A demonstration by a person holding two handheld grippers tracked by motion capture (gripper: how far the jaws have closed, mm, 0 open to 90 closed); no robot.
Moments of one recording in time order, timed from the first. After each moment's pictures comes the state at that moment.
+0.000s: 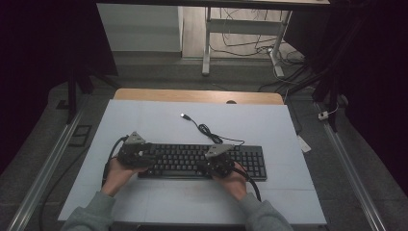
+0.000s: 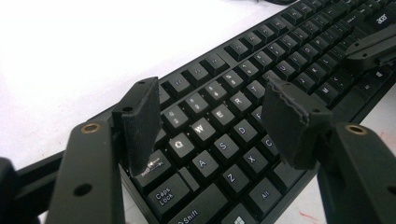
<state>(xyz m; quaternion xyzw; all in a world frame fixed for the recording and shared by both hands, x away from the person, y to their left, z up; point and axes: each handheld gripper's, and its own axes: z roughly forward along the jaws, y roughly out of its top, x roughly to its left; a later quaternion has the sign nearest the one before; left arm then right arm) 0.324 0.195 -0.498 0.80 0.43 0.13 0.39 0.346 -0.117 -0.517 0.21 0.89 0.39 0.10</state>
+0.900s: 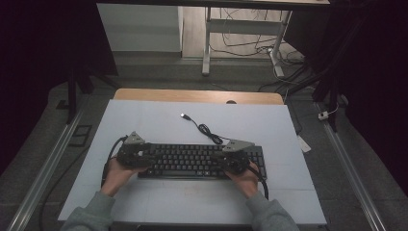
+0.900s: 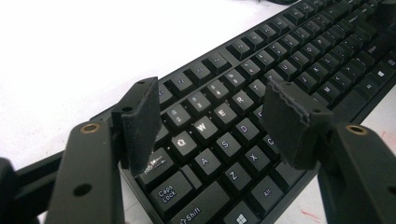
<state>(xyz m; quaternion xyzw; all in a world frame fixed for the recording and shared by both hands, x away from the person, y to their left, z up) 0.323 0.196 -0.499 0.80 0.43 0.14 0.39 0.350 -0.163 -0.501 0.26 0.85 0.44 0.13</state>
